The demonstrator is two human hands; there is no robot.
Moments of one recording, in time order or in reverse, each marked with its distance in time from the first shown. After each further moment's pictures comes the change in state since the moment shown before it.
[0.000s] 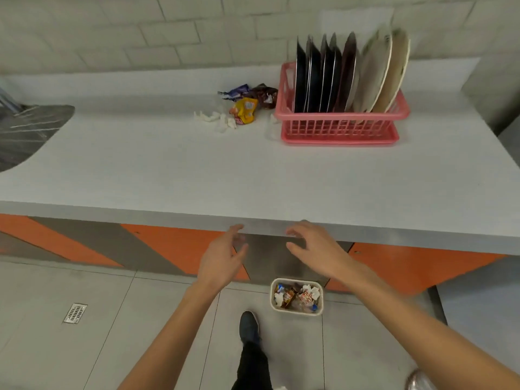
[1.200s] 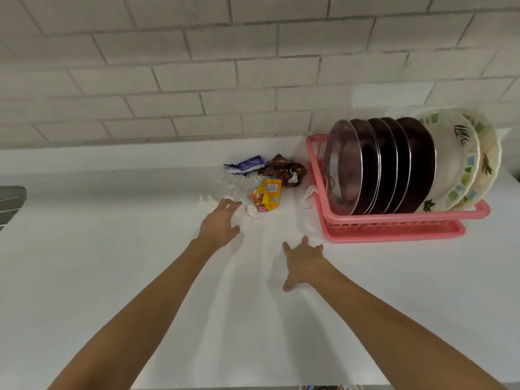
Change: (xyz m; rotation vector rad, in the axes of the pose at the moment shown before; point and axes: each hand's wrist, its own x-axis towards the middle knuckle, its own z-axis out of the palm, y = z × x) left_hand 0.434 -0.062 -0.145 0.407 -0.116 0.233; right_hand 0.367 -0.058 -0.029 -0.620 -0.372 0.511
